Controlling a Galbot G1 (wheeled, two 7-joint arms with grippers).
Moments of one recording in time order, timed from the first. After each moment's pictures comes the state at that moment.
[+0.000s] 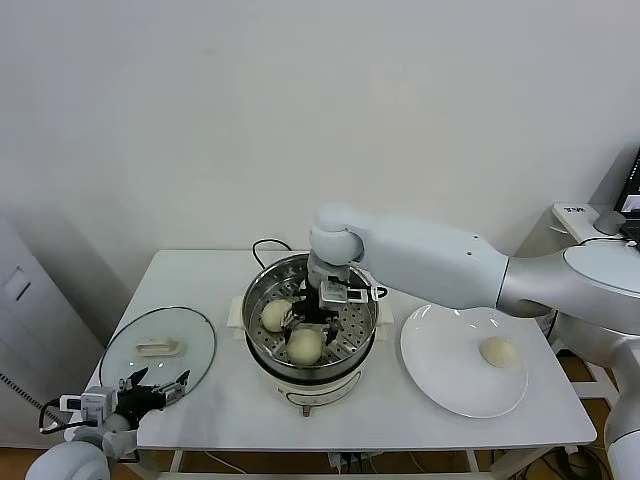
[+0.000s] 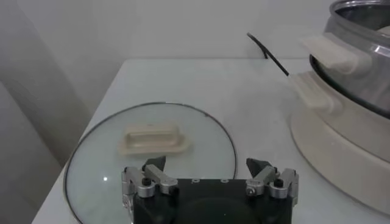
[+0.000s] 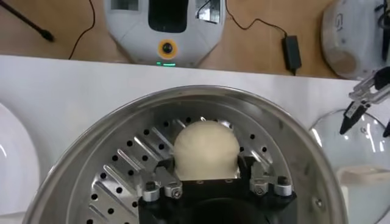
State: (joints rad) left arm 1.51 -0.91 -0.55 -2.01 -0.70 0.50 -0.20; right arm 0.38 1.20 -1.08 1.34 -0.12 0.66 -1.25
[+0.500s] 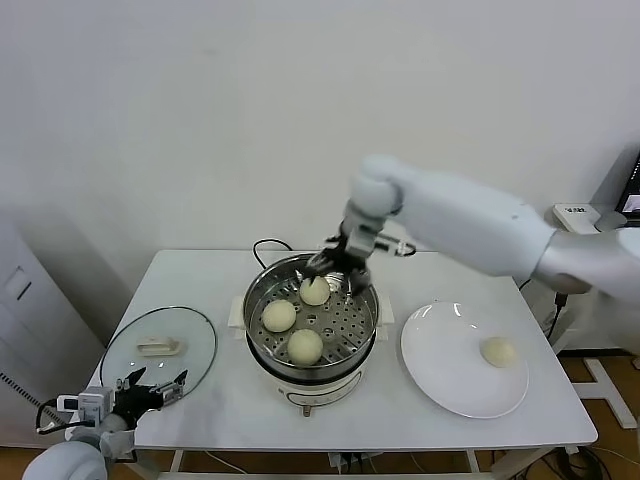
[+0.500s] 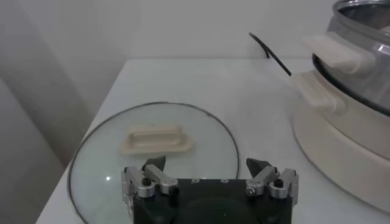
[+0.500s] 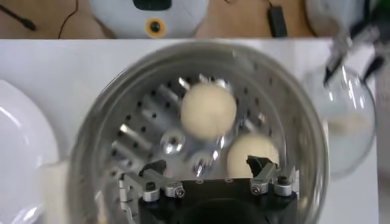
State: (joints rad) left arm 1.52 -0.91 -0.56 -2.01 -0.71 0.50 -0.20; right arm 0.51 1.06 -1.07 1.22 0.03 0.48 -1.30
